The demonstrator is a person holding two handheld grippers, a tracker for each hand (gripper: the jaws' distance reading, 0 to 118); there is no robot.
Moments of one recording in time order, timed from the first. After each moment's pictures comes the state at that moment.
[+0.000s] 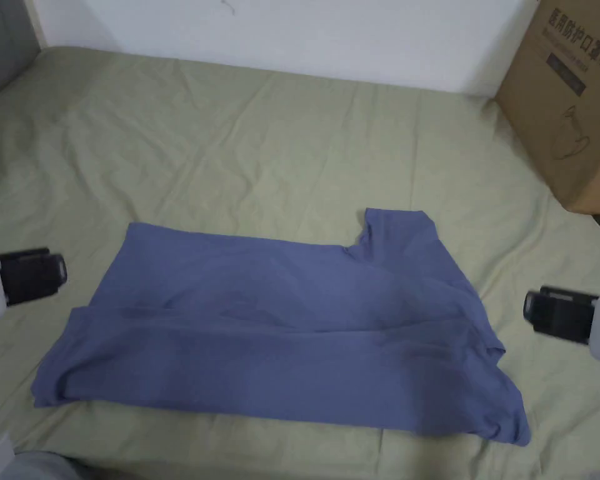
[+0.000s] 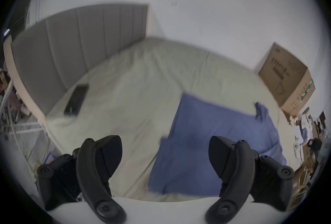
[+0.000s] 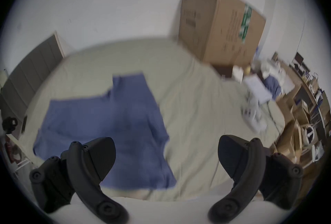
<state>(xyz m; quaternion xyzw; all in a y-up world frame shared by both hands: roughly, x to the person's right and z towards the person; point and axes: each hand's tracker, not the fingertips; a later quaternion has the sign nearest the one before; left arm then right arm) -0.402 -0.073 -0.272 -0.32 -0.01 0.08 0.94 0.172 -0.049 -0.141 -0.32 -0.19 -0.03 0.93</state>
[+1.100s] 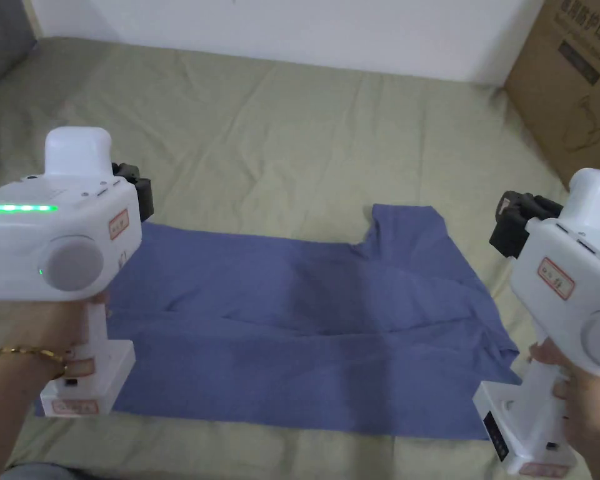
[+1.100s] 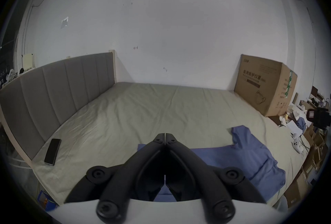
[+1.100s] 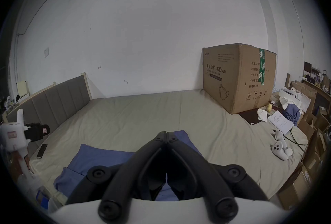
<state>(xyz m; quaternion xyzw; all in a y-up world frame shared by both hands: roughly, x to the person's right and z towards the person) -0.306 -0.066 -0.328 -0.22 -0.09 0.03 0.97 0.084 -0.035 -0.191 -0.15 -0.13 -0.05 0.98</state>
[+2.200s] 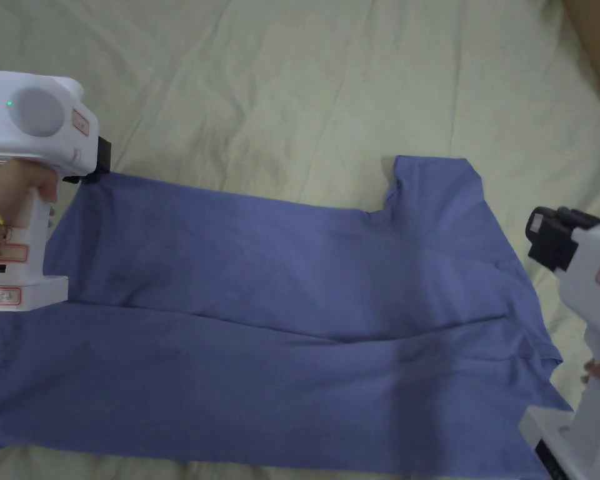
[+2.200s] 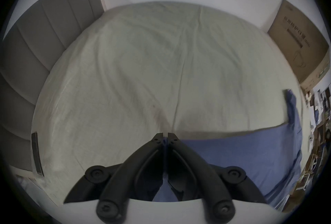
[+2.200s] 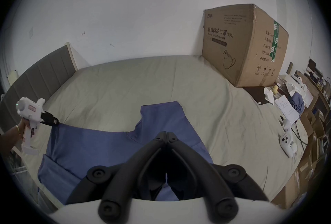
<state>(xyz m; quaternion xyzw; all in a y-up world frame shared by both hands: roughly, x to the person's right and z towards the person) -0.312 -0.182 -0.546 -0.50 -0.06 0.01 0.86 0.142 -0.100 -0.302 -0.32 -0.13 -0.05 0.94</state>
